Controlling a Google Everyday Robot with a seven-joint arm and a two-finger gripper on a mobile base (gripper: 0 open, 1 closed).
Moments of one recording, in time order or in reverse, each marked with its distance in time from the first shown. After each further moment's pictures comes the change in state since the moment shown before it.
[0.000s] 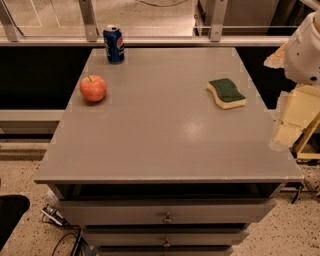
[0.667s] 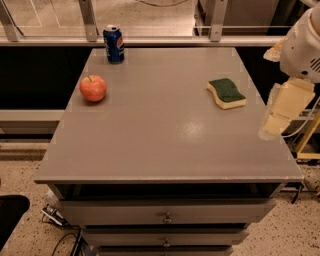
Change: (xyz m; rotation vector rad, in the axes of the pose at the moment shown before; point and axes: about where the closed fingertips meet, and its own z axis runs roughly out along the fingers) arm -0.006 -0.020 0.004 0.054 -0.044 0.059
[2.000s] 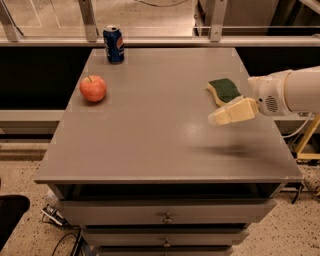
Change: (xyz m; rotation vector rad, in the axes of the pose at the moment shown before) arm -0.019 -0.061 0.117 0.092 -0.585 0.505
